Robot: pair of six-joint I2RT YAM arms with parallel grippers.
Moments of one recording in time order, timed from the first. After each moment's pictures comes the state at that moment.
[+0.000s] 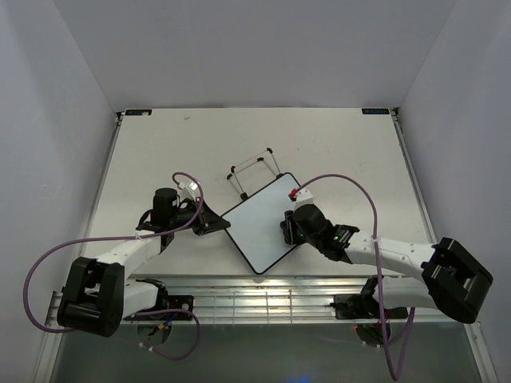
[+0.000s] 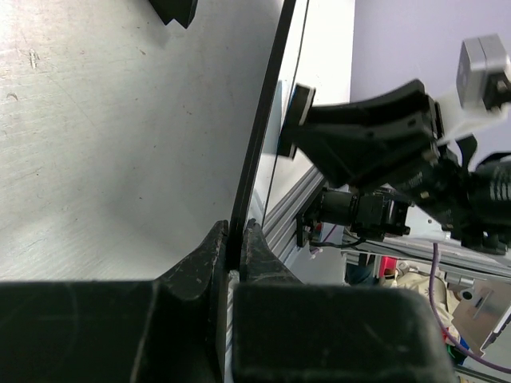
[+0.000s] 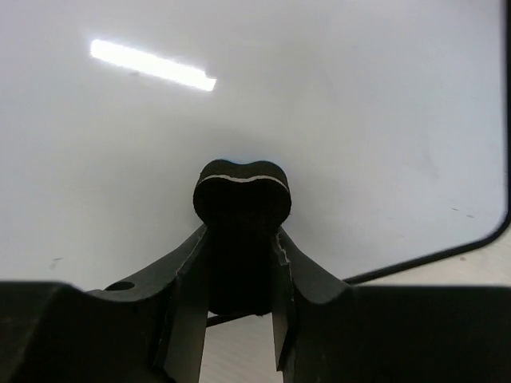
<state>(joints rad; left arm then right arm) -0.22 1.19 0.38 0.18 0.81 -0.78 0.97 1.23 0.54 -0.02 0.26 0.44</state>
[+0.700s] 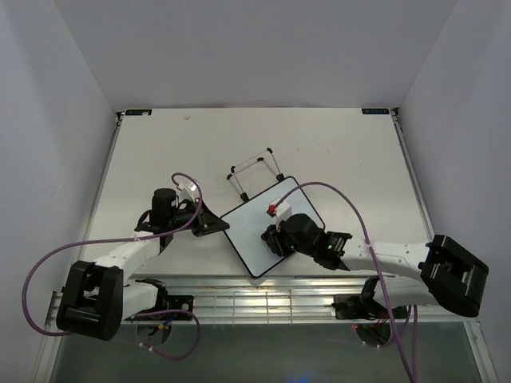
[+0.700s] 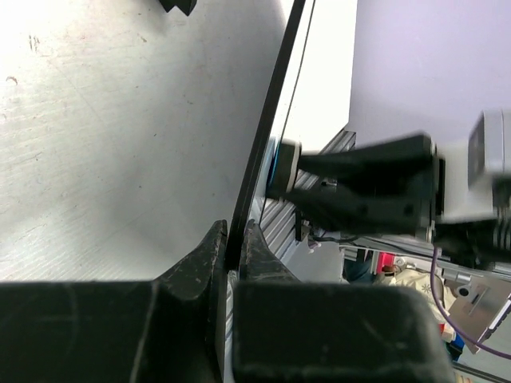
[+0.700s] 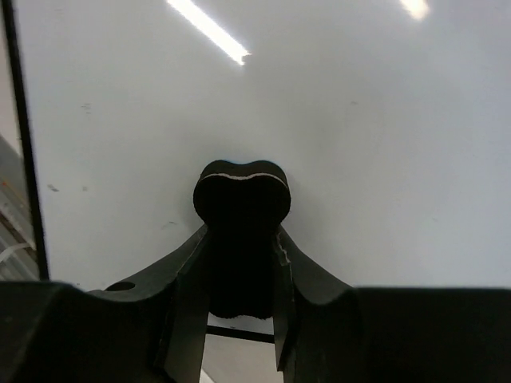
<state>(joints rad) -0.22 1.16 0.39 0.16 0.82 -0.79 1.04 1.23 0.50 0.12 0.11 0.25</state>
